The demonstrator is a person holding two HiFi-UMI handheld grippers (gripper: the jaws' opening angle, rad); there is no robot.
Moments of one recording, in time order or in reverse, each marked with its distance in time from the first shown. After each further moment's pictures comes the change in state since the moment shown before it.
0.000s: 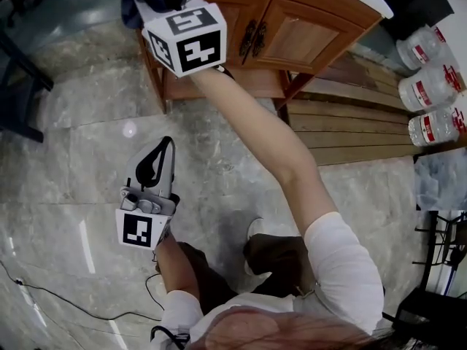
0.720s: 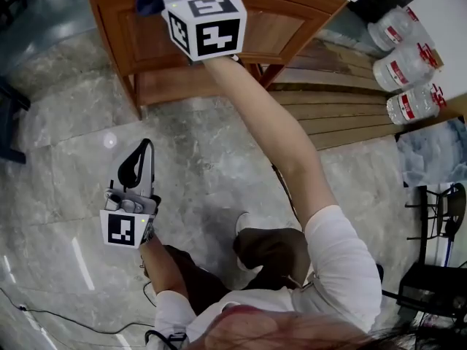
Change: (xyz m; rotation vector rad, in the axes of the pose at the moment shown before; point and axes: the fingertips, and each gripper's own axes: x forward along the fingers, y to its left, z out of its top) left arm 0.009 -0.002 -0.019 -0.047 0.056 -0.060; right arm -0.057 -0.099 0.017 -0.089 0.040 -0.233
